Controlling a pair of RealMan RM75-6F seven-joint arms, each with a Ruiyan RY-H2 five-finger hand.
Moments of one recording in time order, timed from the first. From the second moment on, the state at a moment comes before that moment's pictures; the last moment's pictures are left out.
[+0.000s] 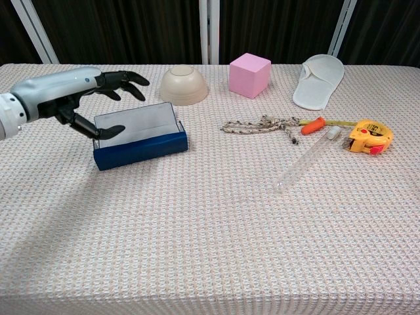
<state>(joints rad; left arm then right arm) -0.64 -1.50 -0.12 -1.44 1.41 0.94 -0.15 0.08 -1.12 0.09 -1.58 -1.42 1.45 -0.03</state>
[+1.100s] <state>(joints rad) -0.76 -1.64 -0.03 -1.23 1.66 0.97 -0.08 0.08 -1.14 0.09 -1.55 -1.41 1.43 0.00</state>
